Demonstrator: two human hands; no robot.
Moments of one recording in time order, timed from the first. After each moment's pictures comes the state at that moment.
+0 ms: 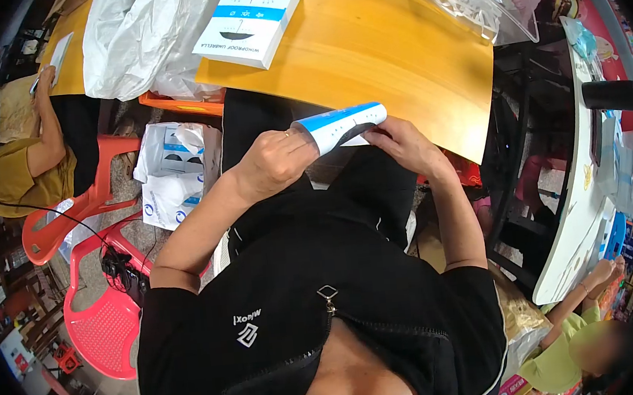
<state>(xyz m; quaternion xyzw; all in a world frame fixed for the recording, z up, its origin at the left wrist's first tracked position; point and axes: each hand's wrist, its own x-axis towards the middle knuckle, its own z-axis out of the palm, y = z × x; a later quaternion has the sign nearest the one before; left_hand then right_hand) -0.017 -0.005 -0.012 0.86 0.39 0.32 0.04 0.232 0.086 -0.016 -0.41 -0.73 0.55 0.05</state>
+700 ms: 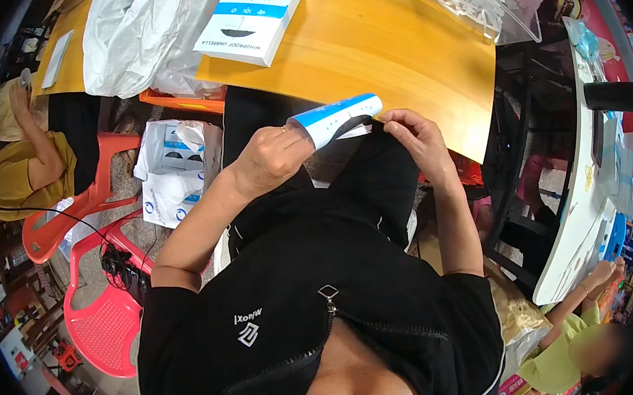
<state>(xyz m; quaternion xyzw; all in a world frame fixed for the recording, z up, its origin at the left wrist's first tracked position) -0.018 0.002 -0.019 0.85 0.38 0.36 -0.01 0.246 0.073 -0.016 -0.45 -0.61 0.61 0.25</state>
